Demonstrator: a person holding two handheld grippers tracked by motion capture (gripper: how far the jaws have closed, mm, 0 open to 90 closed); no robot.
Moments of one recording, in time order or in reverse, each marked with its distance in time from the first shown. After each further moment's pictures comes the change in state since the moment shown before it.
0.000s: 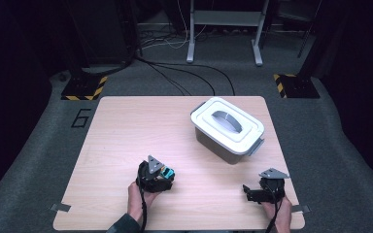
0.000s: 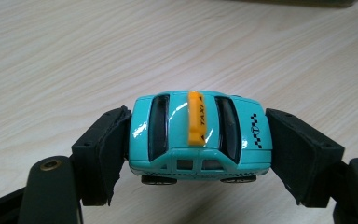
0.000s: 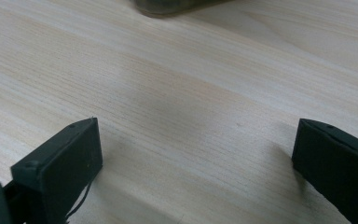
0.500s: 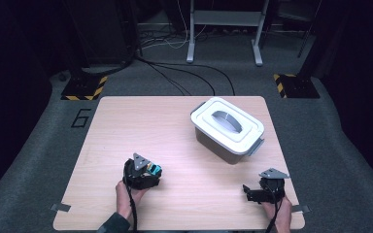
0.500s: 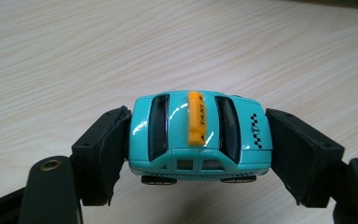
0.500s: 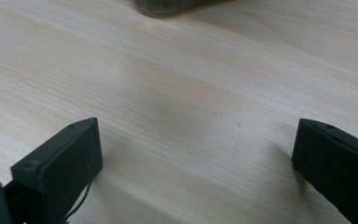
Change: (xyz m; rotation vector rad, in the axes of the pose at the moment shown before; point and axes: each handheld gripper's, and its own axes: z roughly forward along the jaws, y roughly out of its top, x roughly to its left) left arm 0.038 -0.011 -0.014 -0.004 0.073 -0.078; right arm 0.000 0.000 0.000 0.001 0.000 0.001
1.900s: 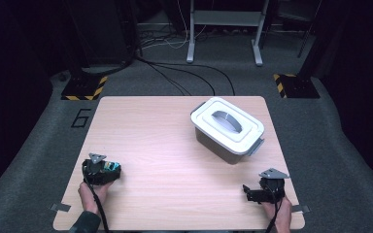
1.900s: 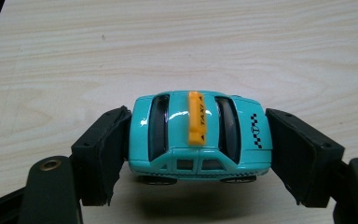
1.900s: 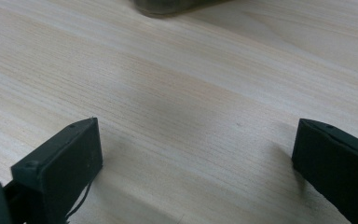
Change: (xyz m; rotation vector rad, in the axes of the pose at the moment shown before) left arm 0.116 -0.045 -0.013 0.080 0.233 -0.225; right arm 0.000 0.000 0.000 -0.001 -0.001 0.001
